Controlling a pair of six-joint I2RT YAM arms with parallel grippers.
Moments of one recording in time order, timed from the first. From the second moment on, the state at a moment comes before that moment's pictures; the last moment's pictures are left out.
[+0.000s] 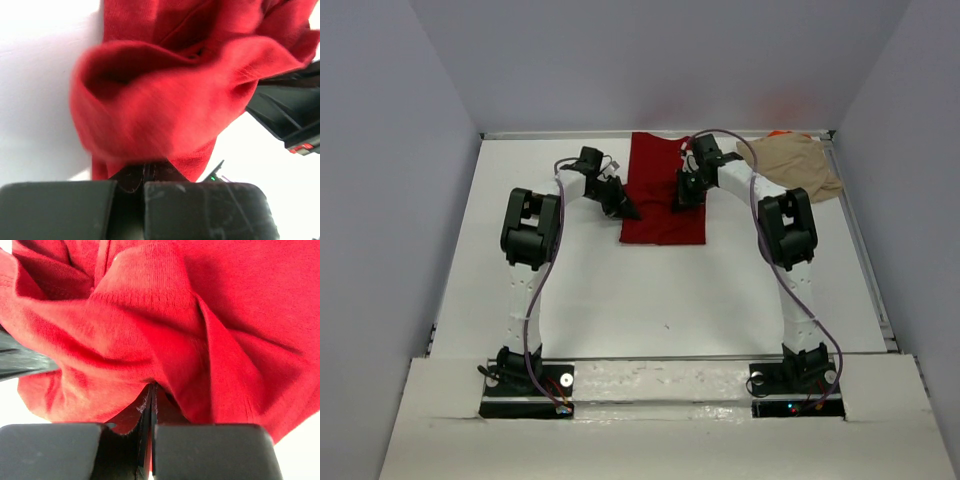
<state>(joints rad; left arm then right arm) -0.26 2.32 1.71 -0.49 0.74 -0.68 0.35 2.34 1.92 -0.64 -0.41 0.31</state>
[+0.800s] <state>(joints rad) -0.29 1.91 1.81 -0.66 0.19 -0.51 0.37 1.98 1.68 -0.65 -0.09 0.25</state>
